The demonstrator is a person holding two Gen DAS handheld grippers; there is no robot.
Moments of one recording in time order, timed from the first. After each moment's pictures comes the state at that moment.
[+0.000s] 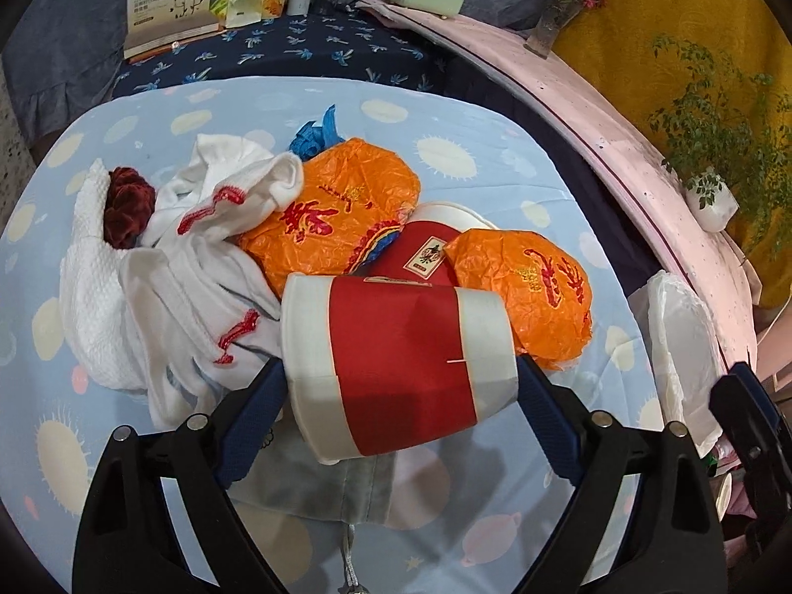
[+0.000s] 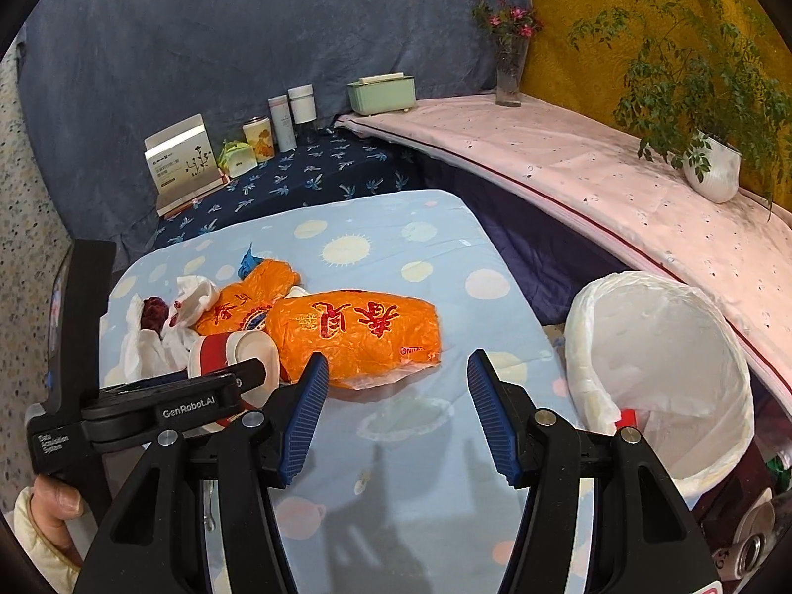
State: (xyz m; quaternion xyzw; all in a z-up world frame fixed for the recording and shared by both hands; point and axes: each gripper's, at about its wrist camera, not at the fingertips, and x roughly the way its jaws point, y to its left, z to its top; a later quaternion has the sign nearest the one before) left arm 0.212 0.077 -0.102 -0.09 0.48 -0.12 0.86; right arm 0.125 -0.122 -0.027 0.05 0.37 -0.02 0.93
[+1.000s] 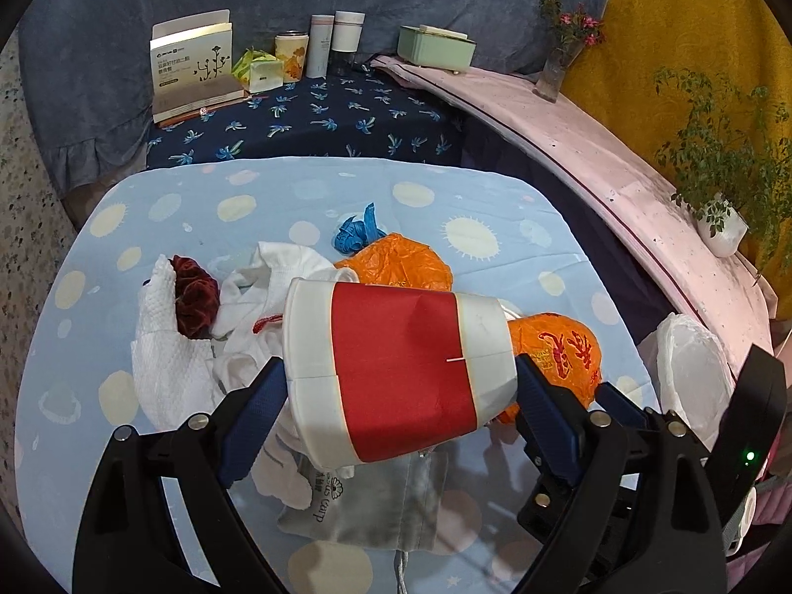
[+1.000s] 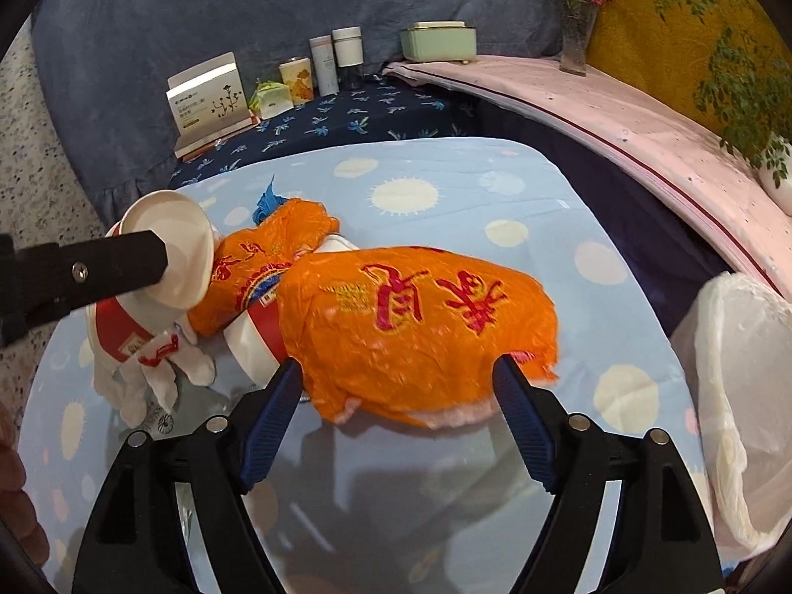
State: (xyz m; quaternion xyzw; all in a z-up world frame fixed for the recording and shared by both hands) left arm 0.221 0.100 -0.059 -0.07 0.43 -0.09 0.90; right arm 0.197 -0.077 -0.099 0.02 0.42 0.05 0.91
